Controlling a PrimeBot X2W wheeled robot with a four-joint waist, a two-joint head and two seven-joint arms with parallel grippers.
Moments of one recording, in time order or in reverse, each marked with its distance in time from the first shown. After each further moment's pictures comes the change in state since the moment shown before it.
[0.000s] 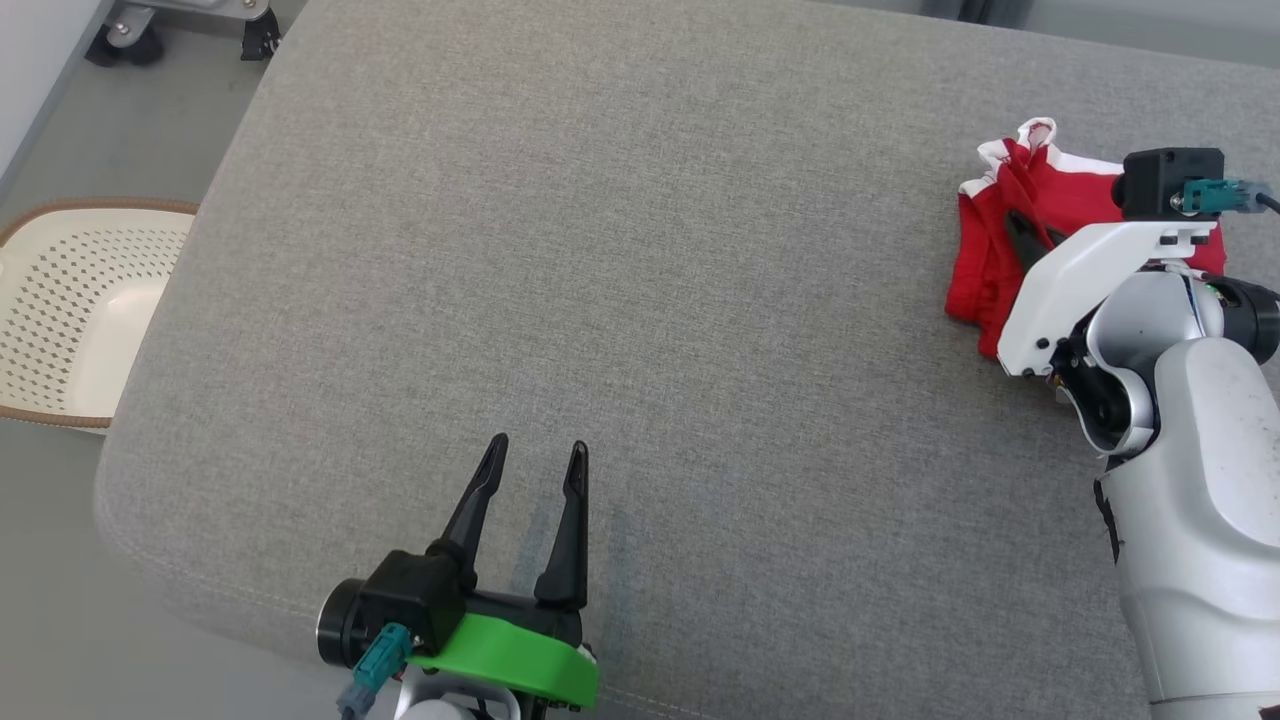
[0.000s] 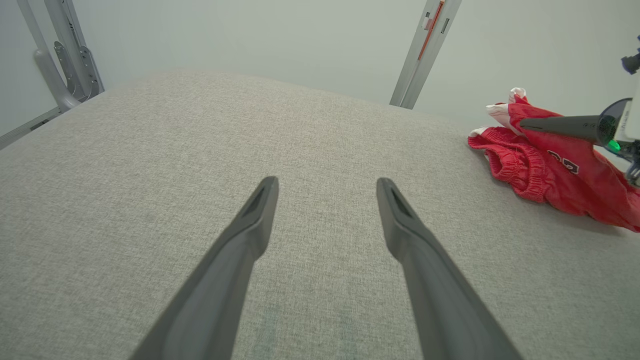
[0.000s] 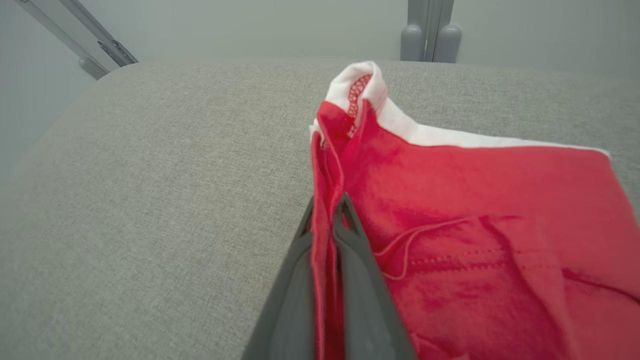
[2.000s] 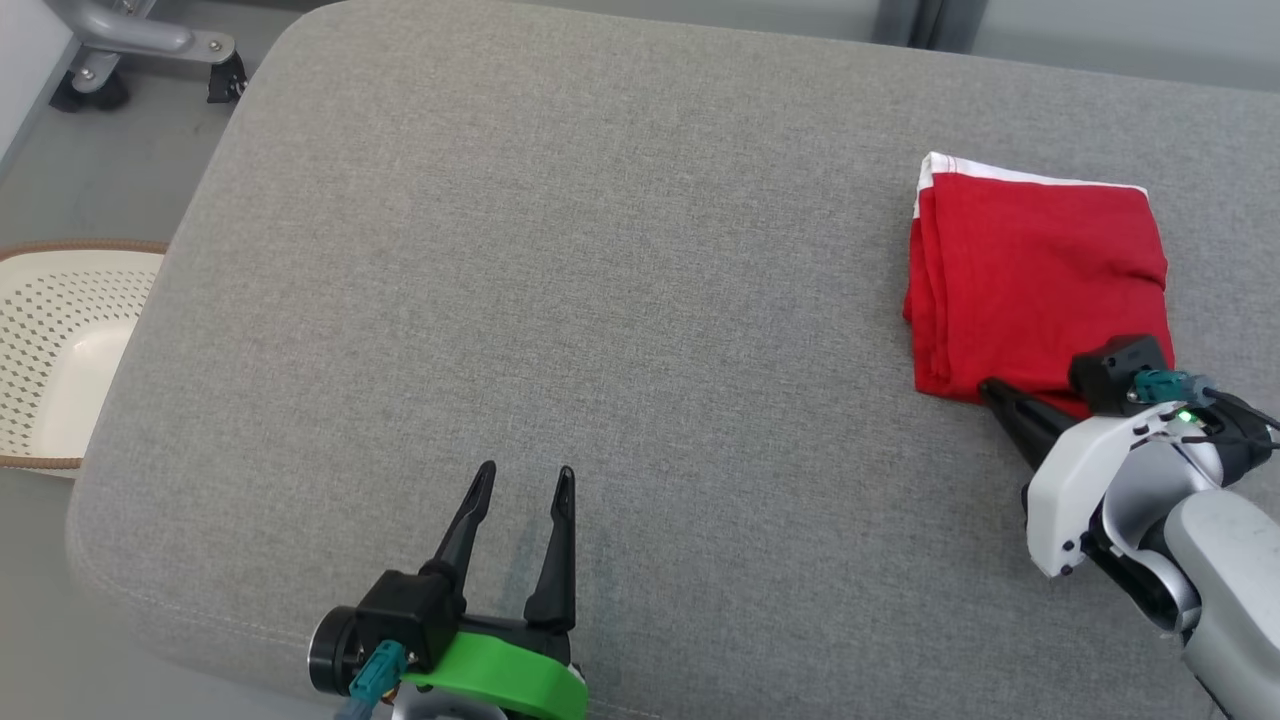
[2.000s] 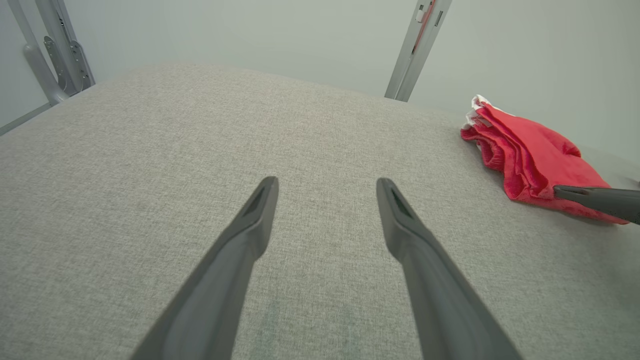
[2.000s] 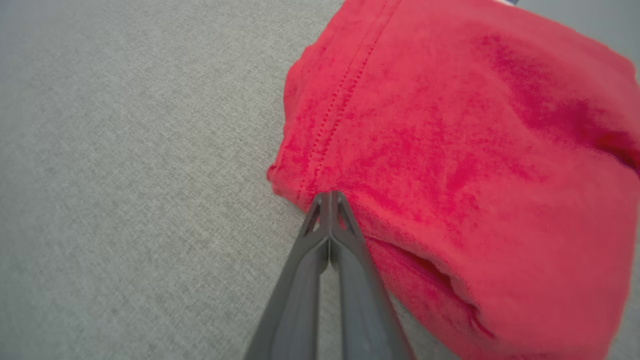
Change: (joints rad) left arm 0.030 0.000 0.020 0.030 0.009 0.002 0.000; right arm 0.201 -0.420 0.540 -0.050 0.311 0.000 -0.280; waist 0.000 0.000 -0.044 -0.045
